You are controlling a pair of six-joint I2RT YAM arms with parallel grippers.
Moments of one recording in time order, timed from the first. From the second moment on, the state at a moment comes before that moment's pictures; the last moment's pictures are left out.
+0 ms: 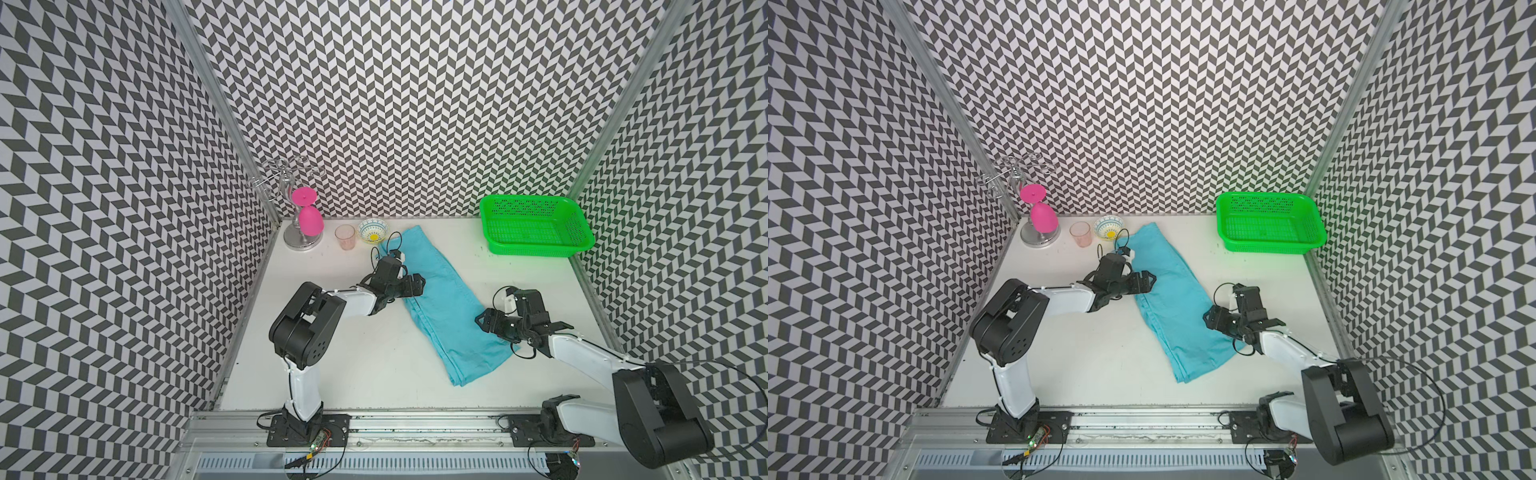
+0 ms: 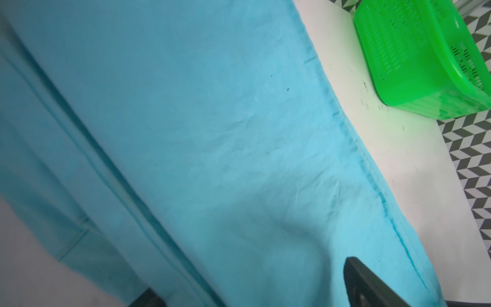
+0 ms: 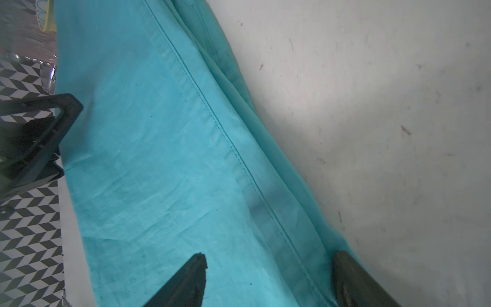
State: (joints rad) left arm -0.54 1.94 1.05 0.23 0.17 -0.52; right arm 0.22 1.26 0.46 -0.13 -0.33 0.58
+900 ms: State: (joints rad) left arm -0.62 1.57 1.02 0.17 0.07 -0.15; right arm 0.21 0.98 0.55 -0.34 -0.30 0.59
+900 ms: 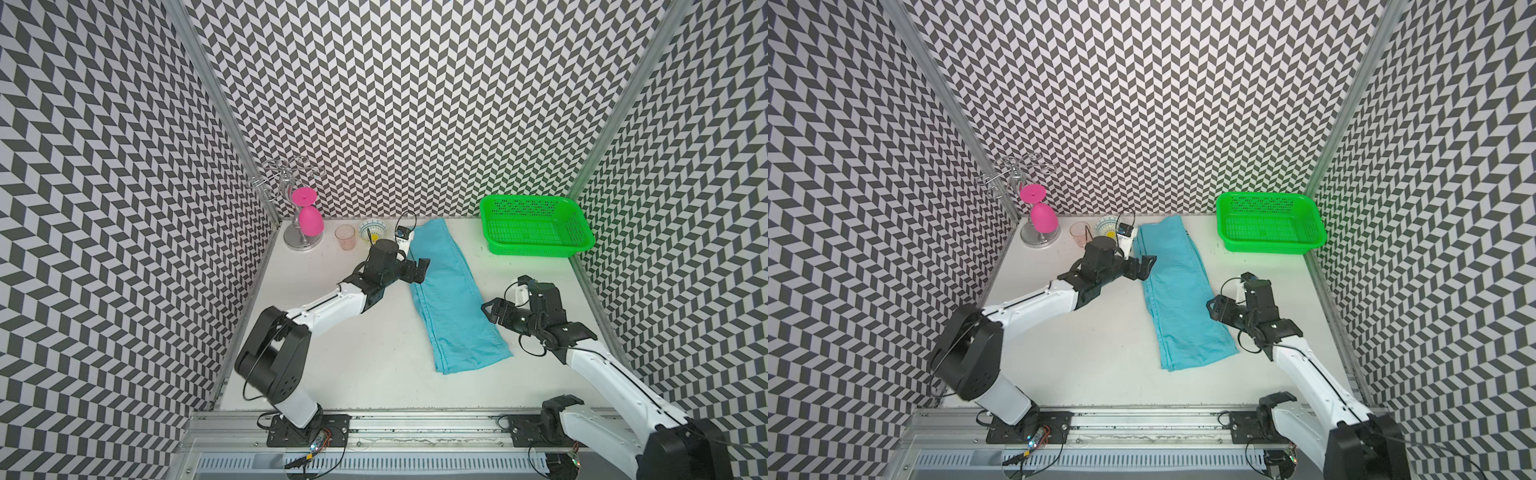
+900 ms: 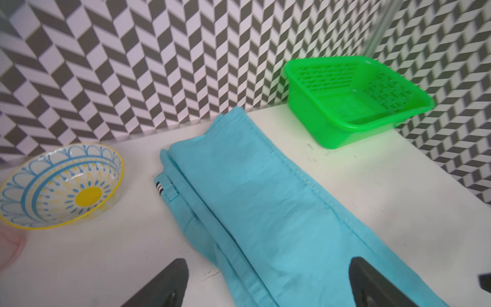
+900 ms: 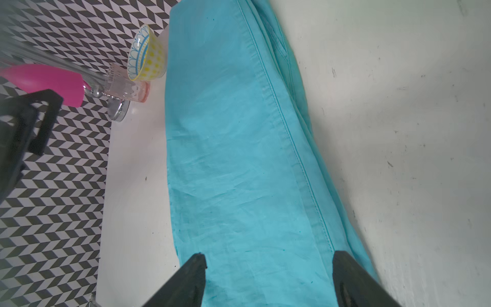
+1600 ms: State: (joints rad) left arm -0.93 1.58 0.57 0.41 0.35 -0.28; right arm 0.21 0.89 0.41 -0.34 -0.47 0.64
